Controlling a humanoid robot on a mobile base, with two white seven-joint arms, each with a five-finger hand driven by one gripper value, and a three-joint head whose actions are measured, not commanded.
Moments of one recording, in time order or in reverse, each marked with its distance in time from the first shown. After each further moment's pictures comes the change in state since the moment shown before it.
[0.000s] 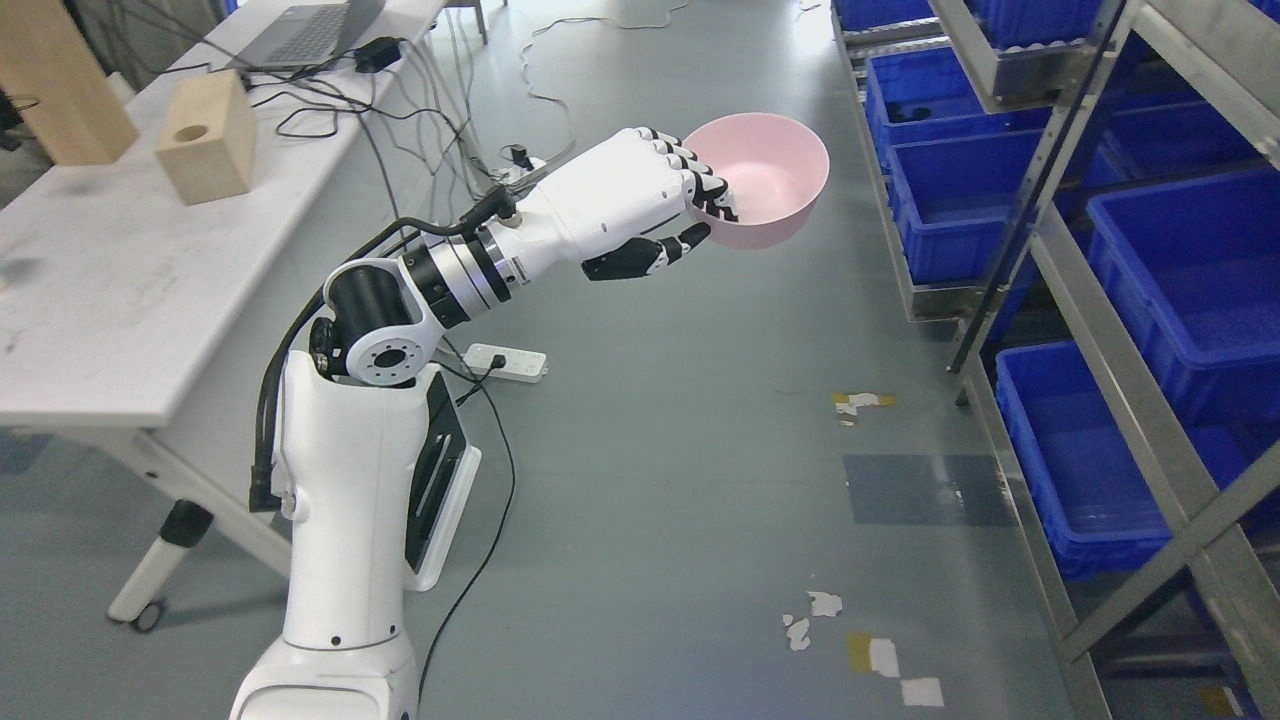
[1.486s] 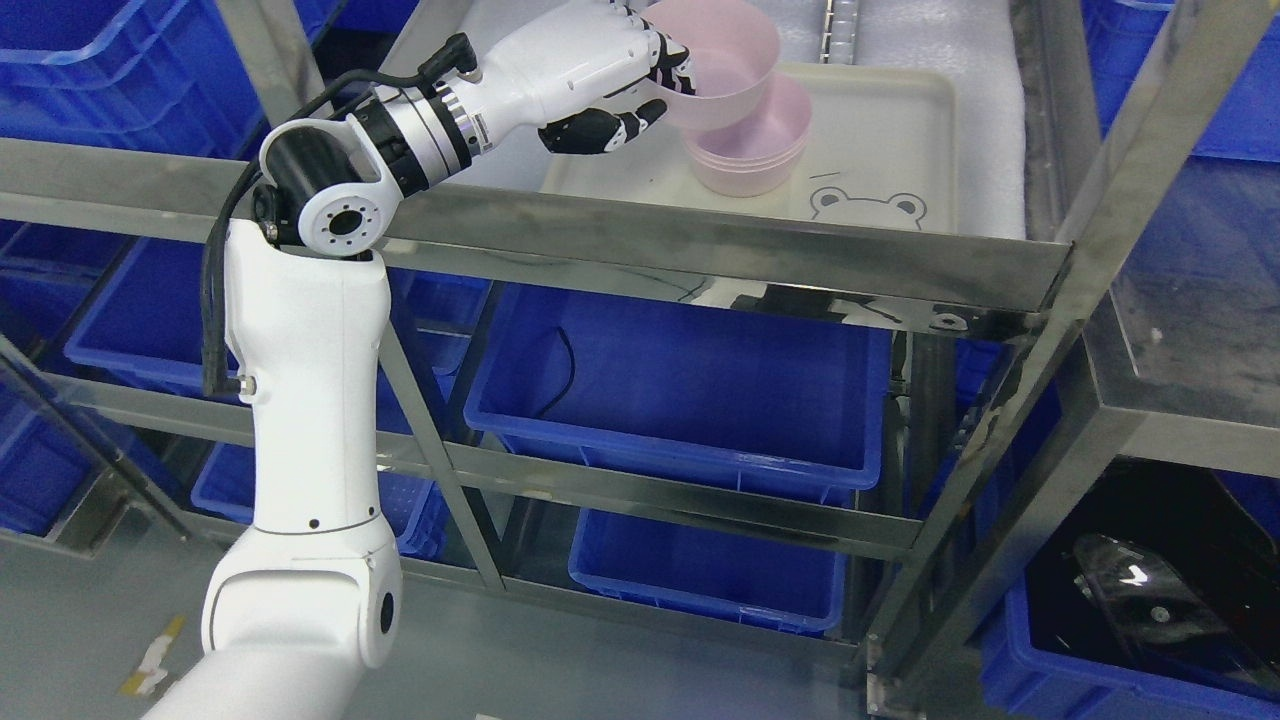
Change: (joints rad) left arm -0.255 0.039 0.035 0.153 -0.093 0.055 -0.096; right arm 0.000 0.000 0.000 0.000 0.000 0.000 0.000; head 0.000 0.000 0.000
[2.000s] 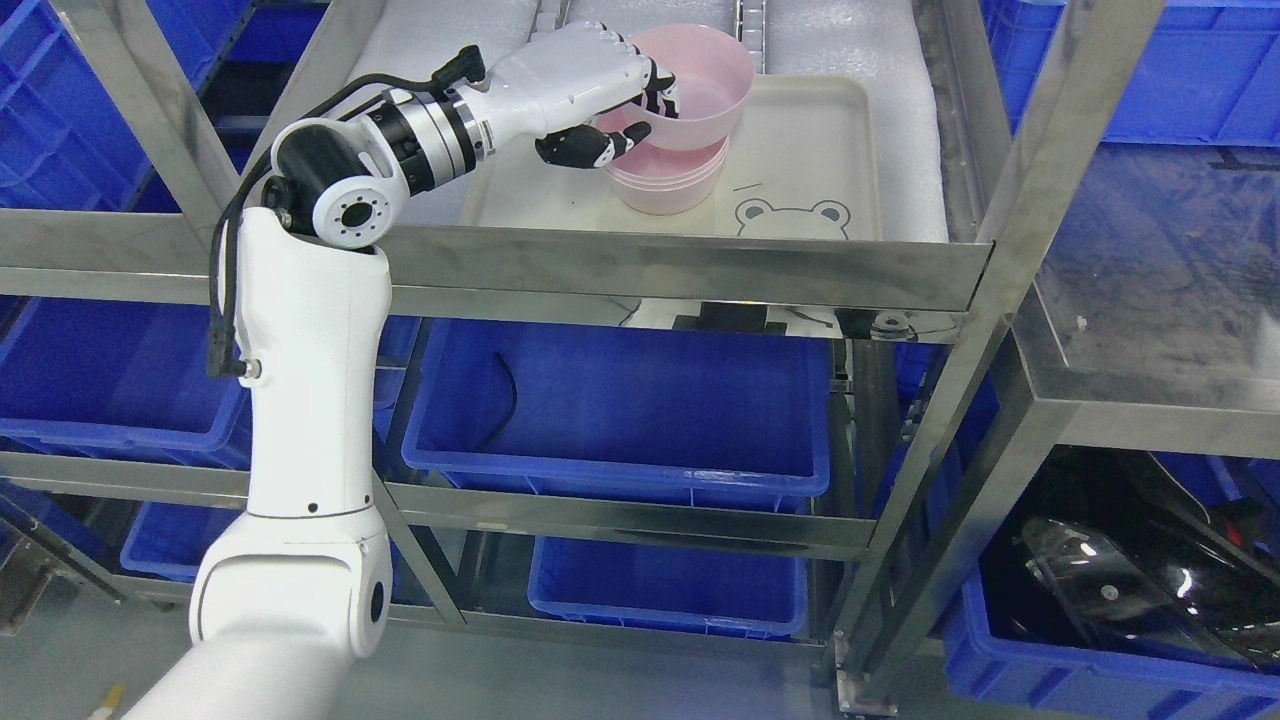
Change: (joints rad) left arm -0.017 0.024 -0.022 0.089 -0.055 0.000 0.001; right arm 0.000 0.000 0.000 0.000 0.000 0.000 0.000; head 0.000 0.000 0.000
